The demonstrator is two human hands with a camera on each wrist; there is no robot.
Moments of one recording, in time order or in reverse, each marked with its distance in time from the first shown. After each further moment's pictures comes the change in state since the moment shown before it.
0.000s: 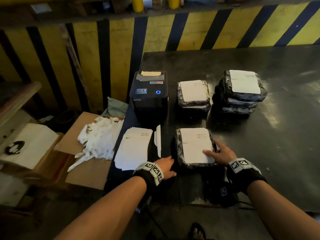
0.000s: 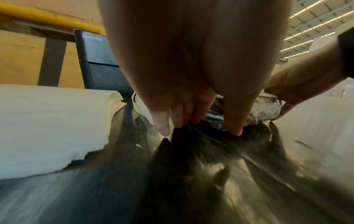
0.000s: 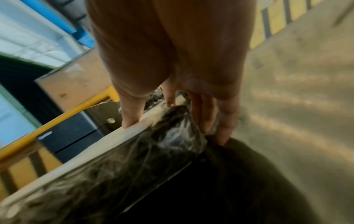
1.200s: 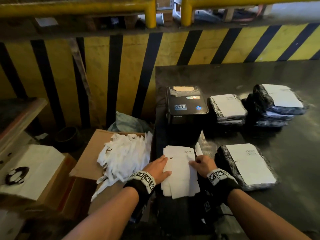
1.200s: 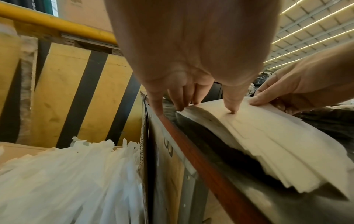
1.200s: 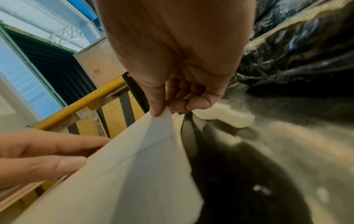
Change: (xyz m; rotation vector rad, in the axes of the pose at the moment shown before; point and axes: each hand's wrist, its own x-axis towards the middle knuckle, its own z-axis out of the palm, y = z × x) left_hand -0.031 -0.221 -0.053 -0.062 0.202 0.074; right_hand 0.032 -0.174 0.186 -0.201 0.133 -0.014
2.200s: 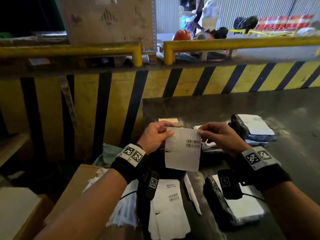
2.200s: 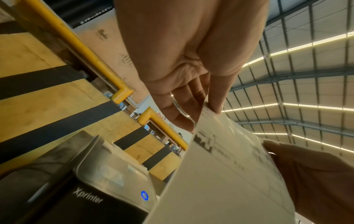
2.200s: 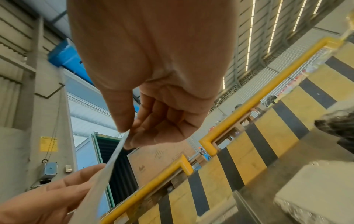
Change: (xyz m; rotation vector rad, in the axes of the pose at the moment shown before) left_hand 0.007 0.094 -0.190 -0.923 0.440 0.437; right_hand -0.035 -0.072 -0.206 0.554 0.127 -0.554
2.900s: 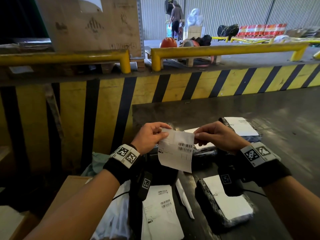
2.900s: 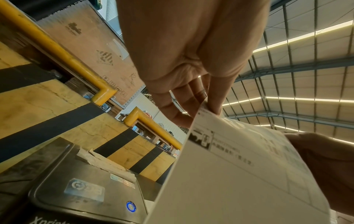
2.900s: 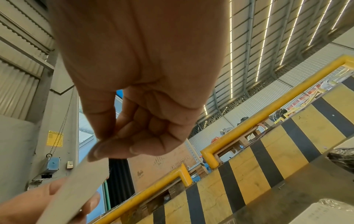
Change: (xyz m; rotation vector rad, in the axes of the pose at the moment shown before) left_hand 0.016 0.014 0.006 0.090 -0.104 0.070; right_hand -0.011 -0.024 -0.028 -0.174 -0.133 -0.009
